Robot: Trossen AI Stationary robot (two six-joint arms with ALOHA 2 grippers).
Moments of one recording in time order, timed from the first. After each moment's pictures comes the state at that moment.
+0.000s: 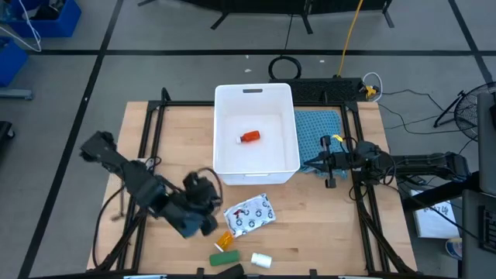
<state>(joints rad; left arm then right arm) -0.62 1.58 1.63 -1.06 -0.55 -0.98 -0.13 0.46 0.06 0.49 -0.24 -0.21</state>
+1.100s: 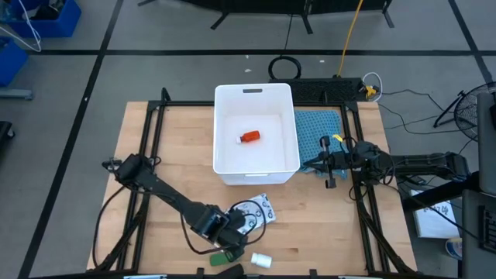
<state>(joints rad) -0.55 2.01 1.75 -1.03 -0.04 -1.13 -0.13 0.47 0.06 0.48 -0.24 -0.17</state>
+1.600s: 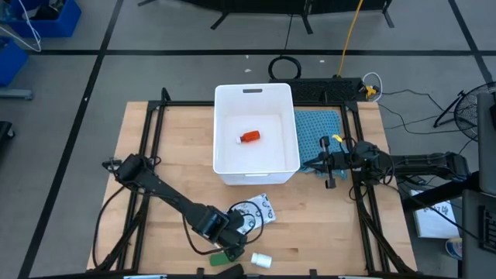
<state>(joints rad) -0.56 2.01 1.66 -0.94 0.00 -1.20 -0.13 0.47 0.06 0.45 -0.24 -0.18</state>
